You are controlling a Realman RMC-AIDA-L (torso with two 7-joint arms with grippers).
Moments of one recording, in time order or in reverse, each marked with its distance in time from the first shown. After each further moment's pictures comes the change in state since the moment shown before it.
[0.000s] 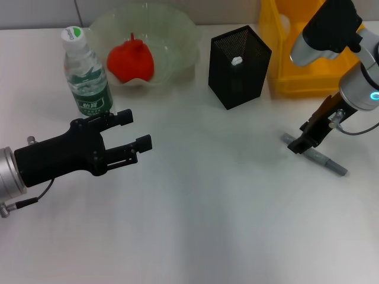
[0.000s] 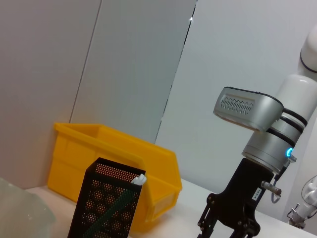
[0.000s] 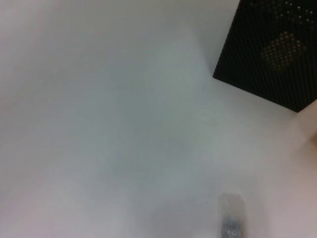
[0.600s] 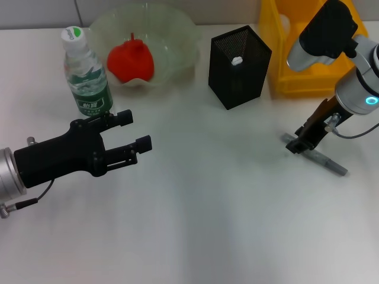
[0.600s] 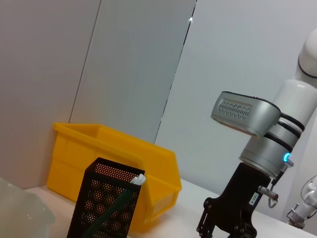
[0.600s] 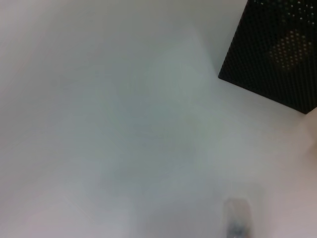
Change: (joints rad) left arm 0.002 0.000 0.000 0.000 0.000 0.003 0.002; right arm -0.004 0.000 -0.016 0.029 0.020 0.039 -0.005
